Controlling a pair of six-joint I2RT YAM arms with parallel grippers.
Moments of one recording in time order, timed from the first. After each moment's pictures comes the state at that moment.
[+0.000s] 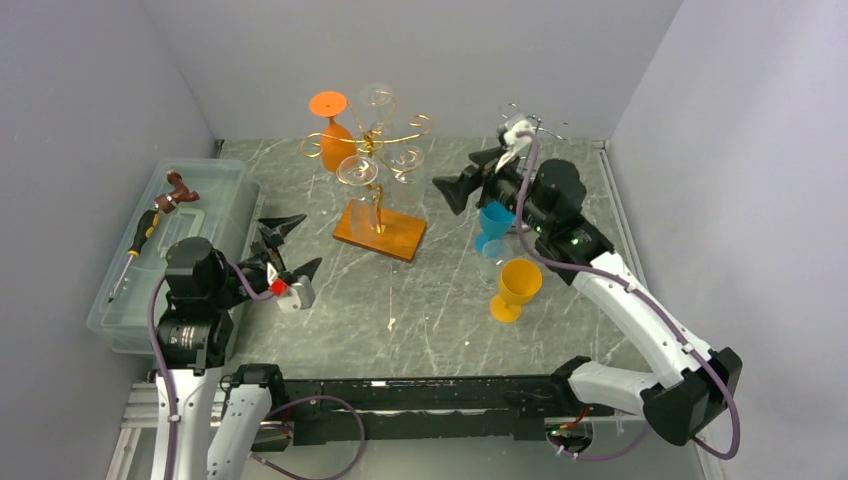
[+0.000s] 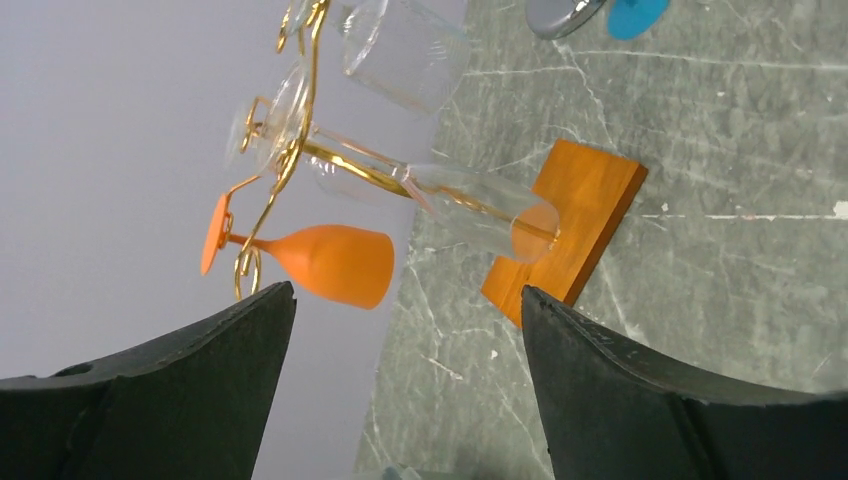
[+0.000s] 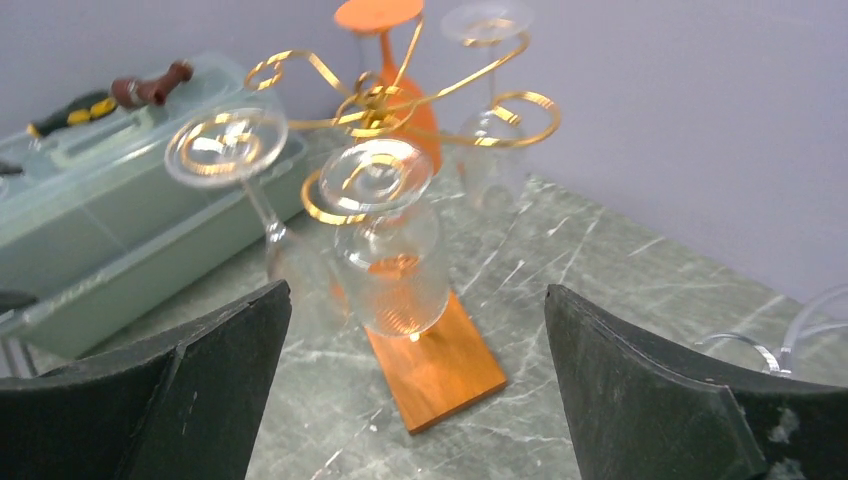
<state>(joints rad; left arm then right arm) 0.01 0.56 0.89 -0.60 0.92 1.21 0.55 1.13 1.07 0.09 -0.24 0.10</state>
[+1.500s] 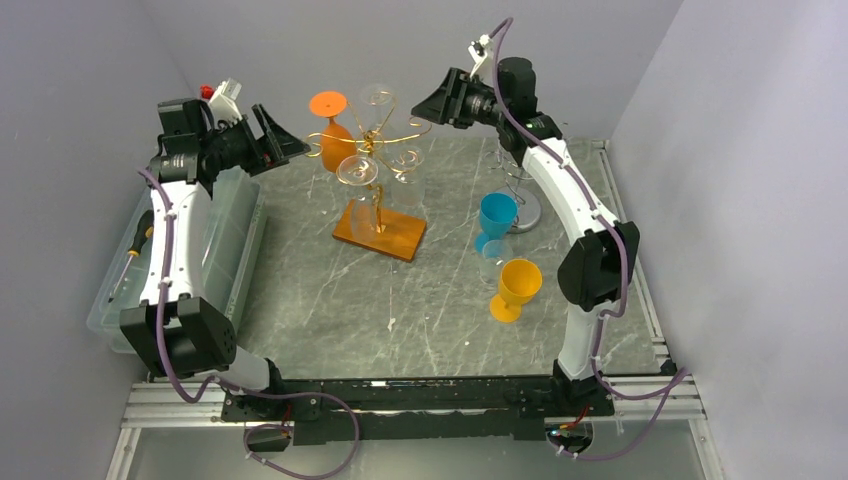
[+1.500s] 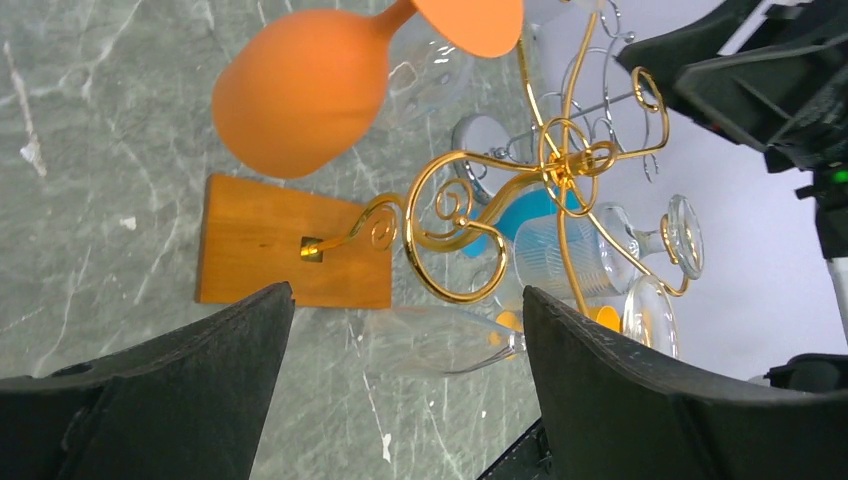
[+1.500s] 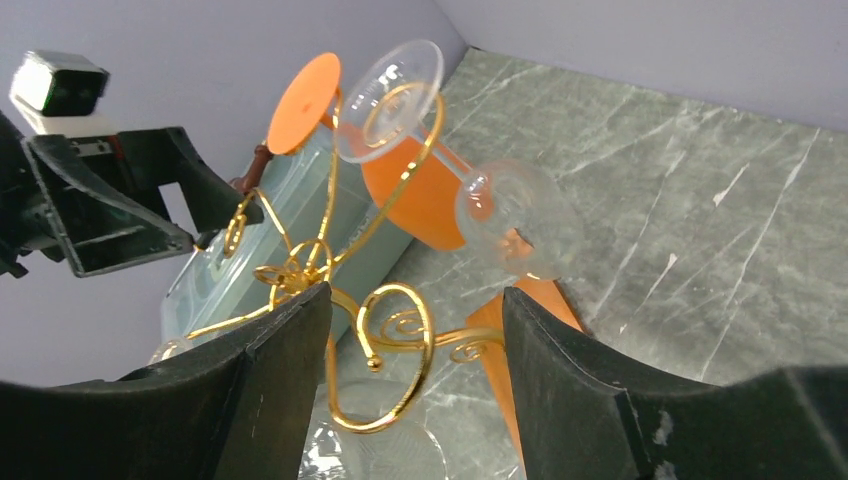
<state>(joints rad) 0.19 1.49 1.59 -0.64 0.81 -0.38 0.34 1.94 2.00 -0.22 -0.63 0.60</state>
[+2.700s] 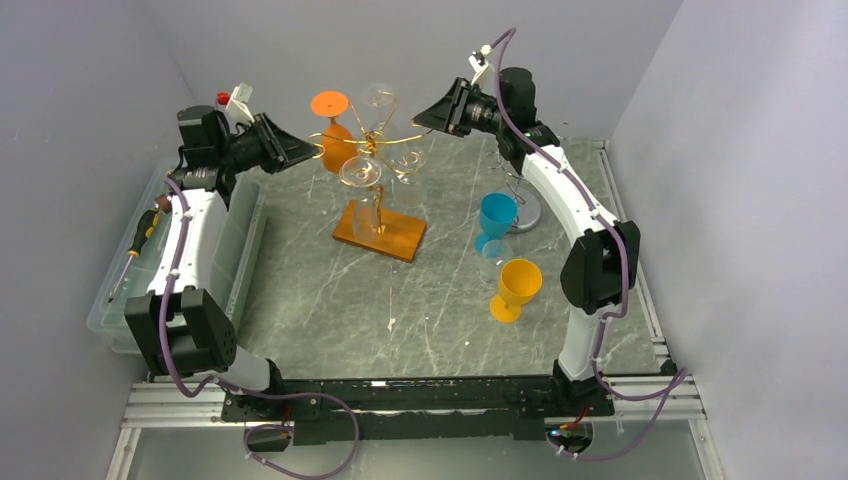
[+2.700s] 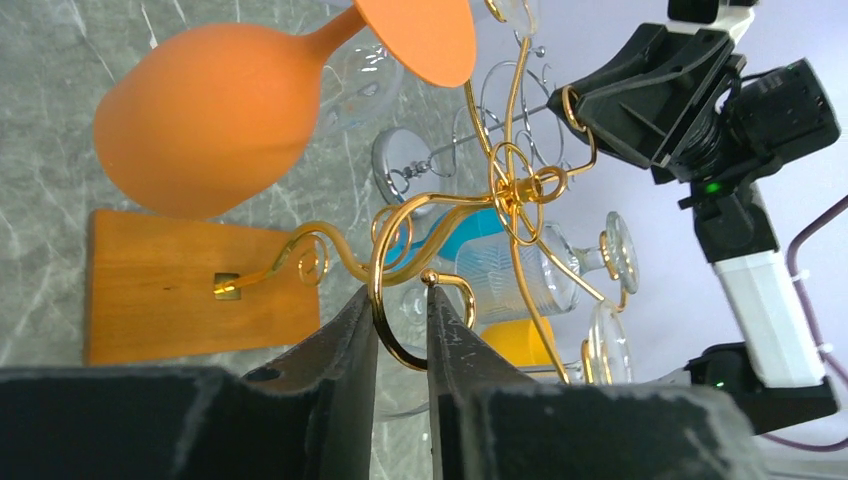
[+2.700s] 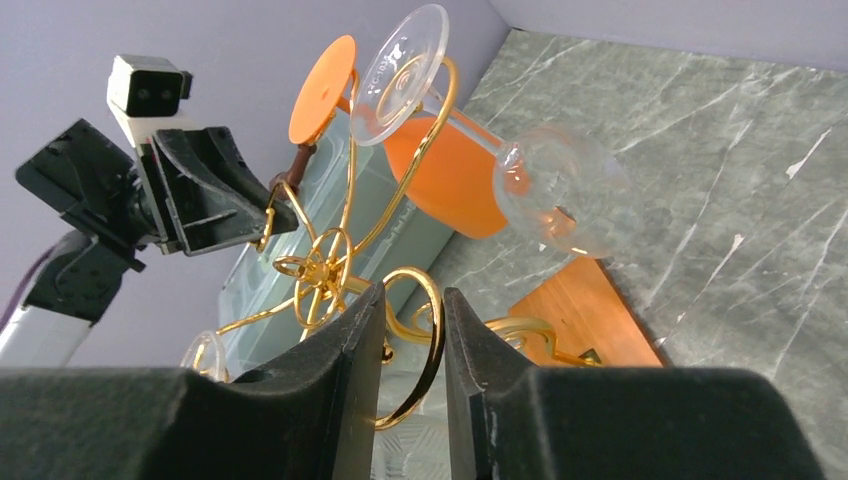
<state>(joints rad) 0.13 1.48 1.41 -0.25 0.92 -0.62 0.34 1.91 1.86 -0.09 -0.69 0.72</state>
